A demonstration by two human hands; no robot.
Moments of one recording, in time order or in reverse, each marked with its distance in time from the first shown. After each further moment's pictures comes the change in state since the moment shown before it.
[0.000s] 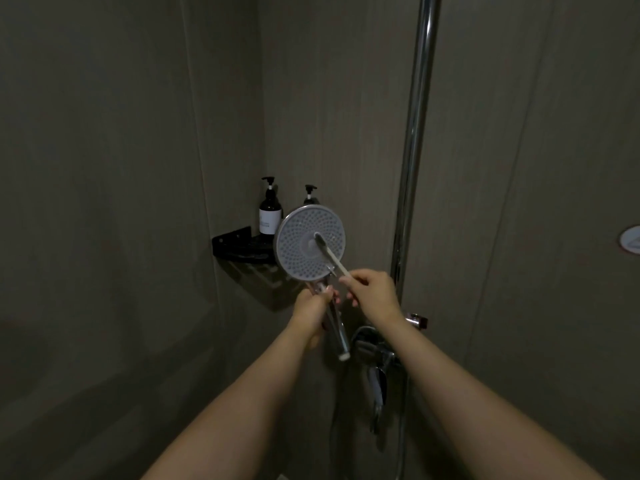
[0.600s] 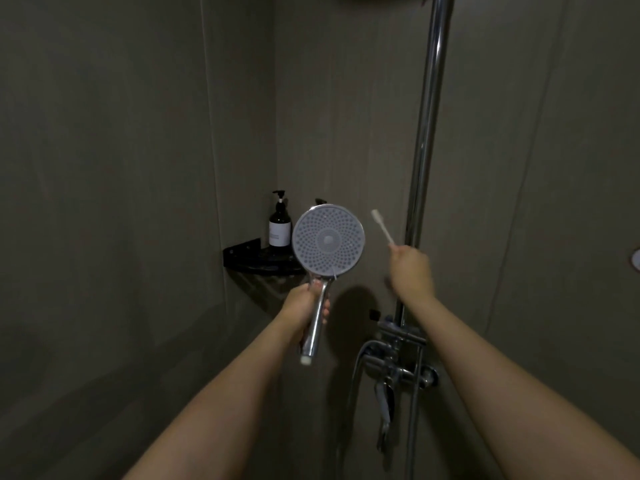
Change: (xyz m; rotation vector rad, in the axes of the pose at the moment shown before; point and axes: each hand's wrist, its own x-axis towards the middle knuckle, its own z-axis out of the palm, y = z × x) left_hand 0.010 0.035 -0.022 0.249 0.005 0.037; right_hand 0.038 -0.031 -0.039 -0.452 0.257 0.000
